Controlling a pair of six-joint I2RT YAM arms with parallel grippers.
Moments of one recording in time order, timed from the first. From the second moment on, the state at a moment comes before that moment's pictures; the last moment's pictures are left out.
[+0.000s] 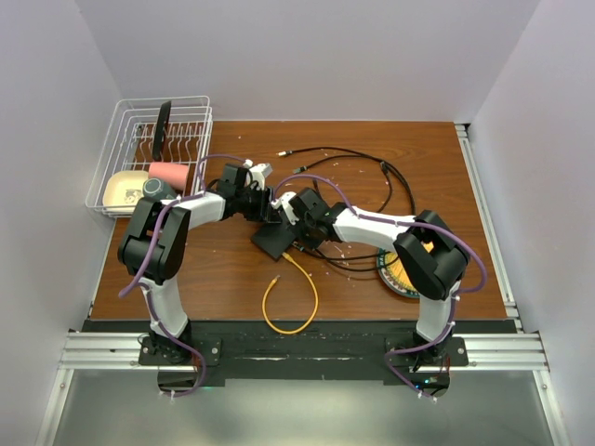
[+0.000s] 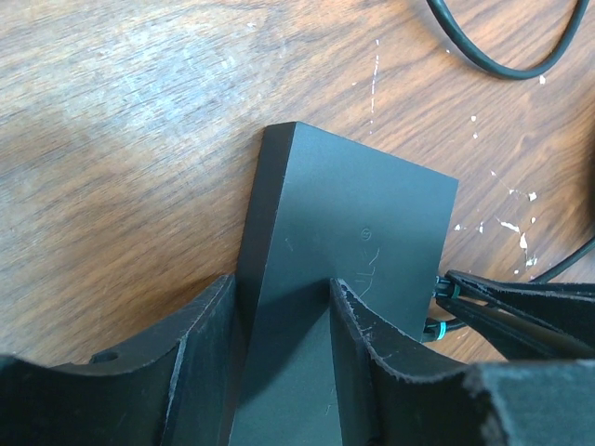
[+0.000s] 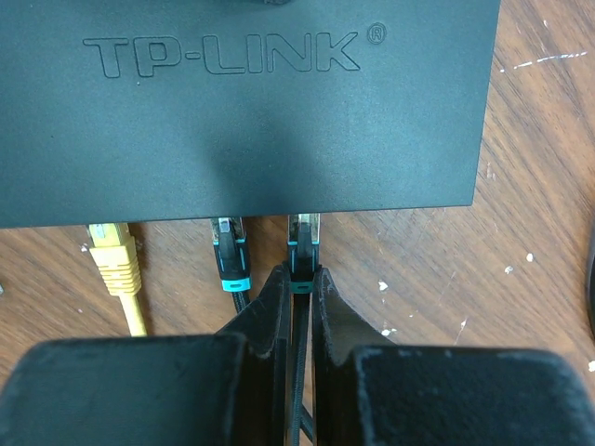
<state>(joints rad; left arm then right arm) -0.33 1.88 1.07 -0.07 0.53 -0.26 0.80 1.88 1.22 -0.35 0.06 -0.07</state>
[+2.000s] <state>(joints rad) -0.29 1.47 0.98 -0.34 0.27 -0.38 0.72 1.64 1.33 -0.25 0.05 0.06</state>
